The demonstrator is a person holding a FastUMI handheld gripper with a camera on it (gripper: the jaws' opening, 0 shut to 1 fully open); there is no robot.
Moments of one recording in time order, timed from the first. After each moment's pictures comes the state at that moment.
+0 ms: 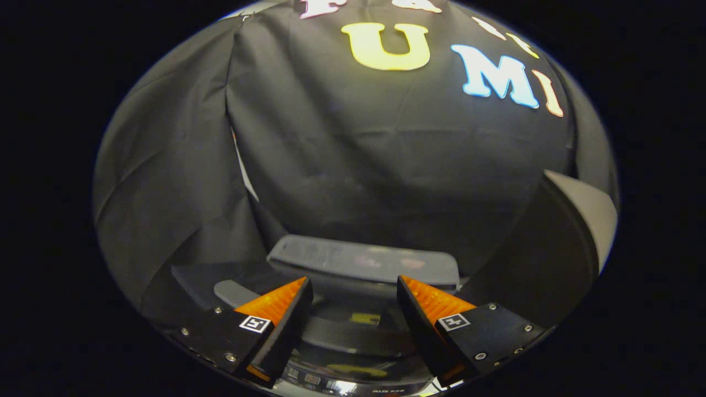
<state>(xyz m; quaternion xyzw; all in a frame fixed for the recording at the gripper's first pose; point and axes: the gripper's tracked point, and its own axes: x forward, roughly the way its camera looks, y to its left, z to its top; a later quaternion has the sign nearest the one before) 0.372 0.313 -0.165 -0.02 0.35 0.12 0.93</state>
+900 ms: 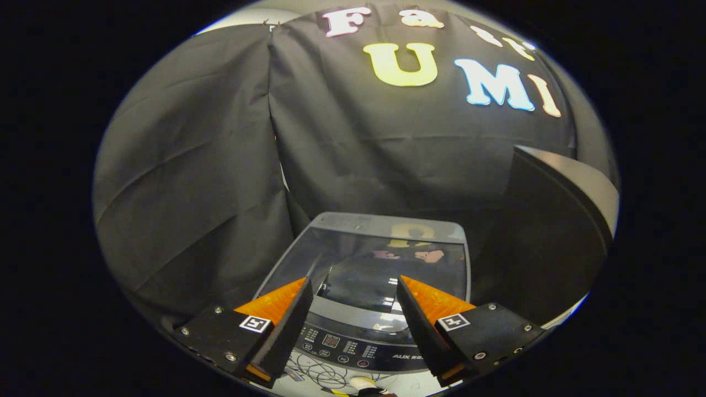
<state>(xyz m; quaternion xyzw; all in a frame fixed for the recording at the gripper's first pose) 0.263 0.305 -0.117 0.02 0.26 0.18 0.95</state>
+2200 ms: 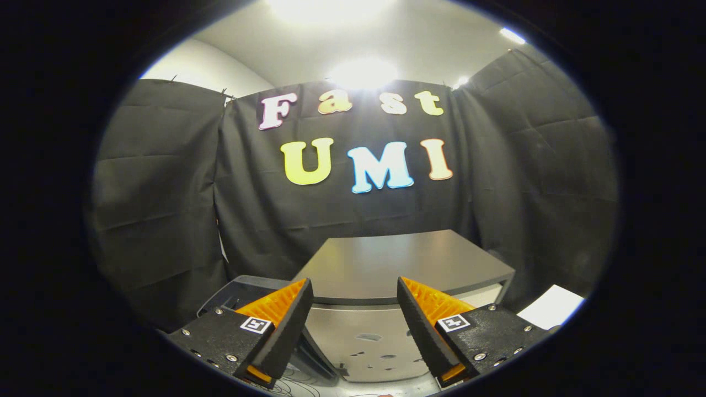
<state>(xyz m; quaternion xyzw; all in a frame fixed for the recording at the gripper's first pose) 0.138 -0.062 0.027 0.03 0.07 0.02 1.00</state>
